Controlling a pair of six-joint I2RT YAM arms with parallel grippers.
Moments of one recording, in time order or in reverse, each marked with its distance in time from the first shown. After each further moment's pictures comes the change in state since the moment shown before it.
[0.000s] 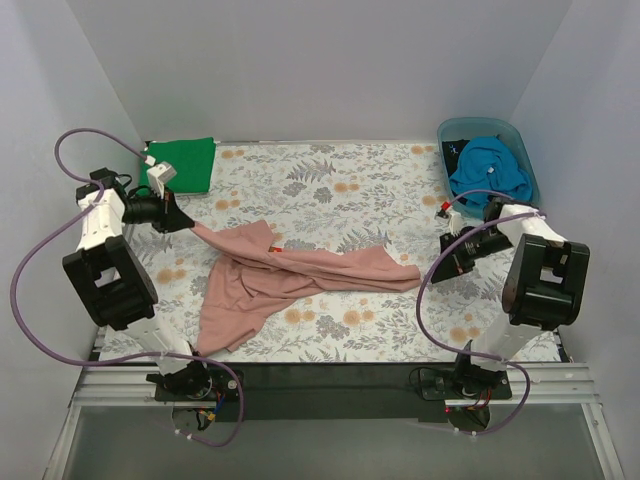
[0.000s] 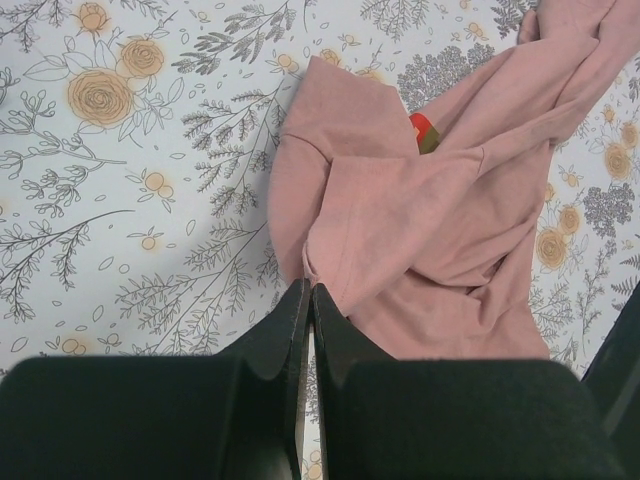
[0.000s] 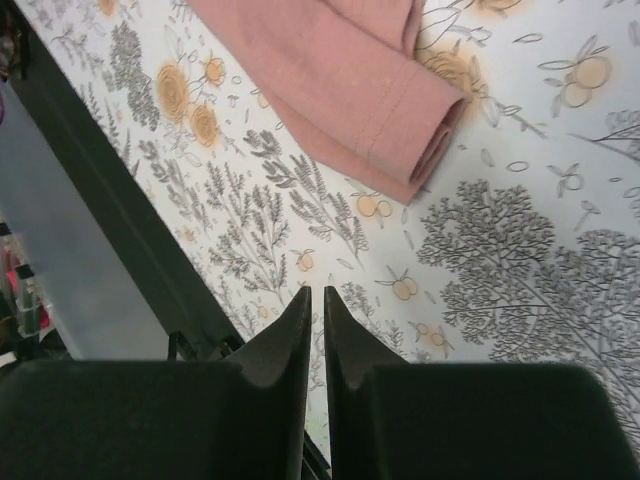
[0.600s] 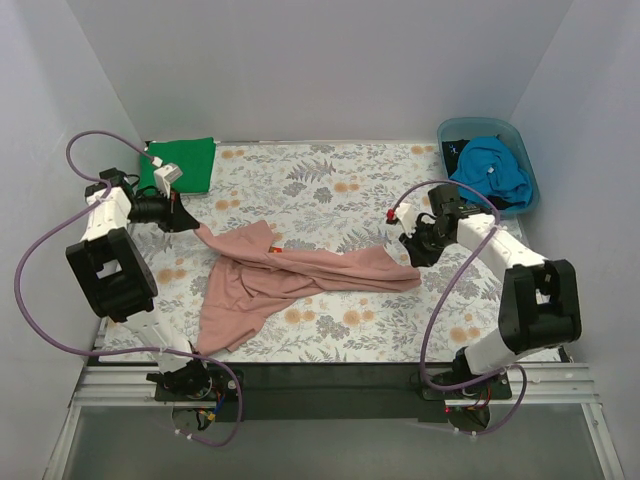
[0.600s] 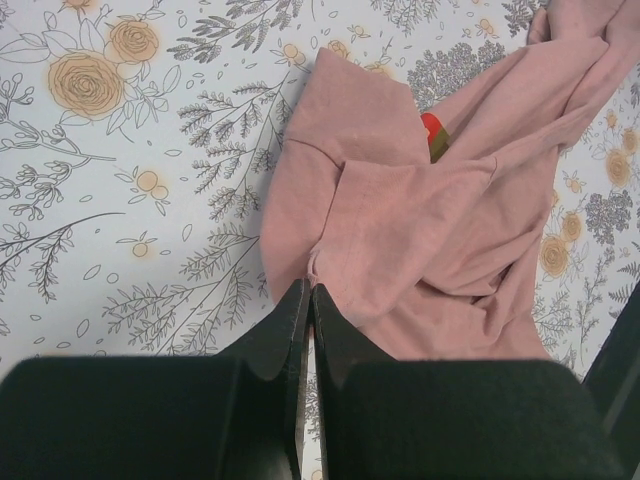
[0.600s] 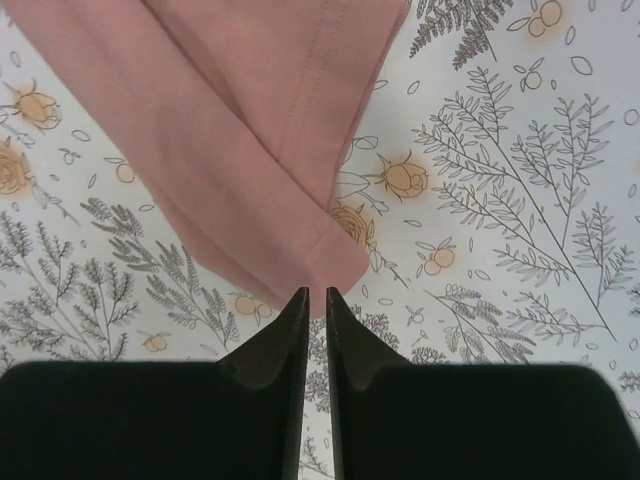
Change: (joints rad) left arm -0.026 0.072 0.003 0.051 -0.013 -0.056; right arm 0.404 -0.209 -0.066 0.419 0.398 0.067
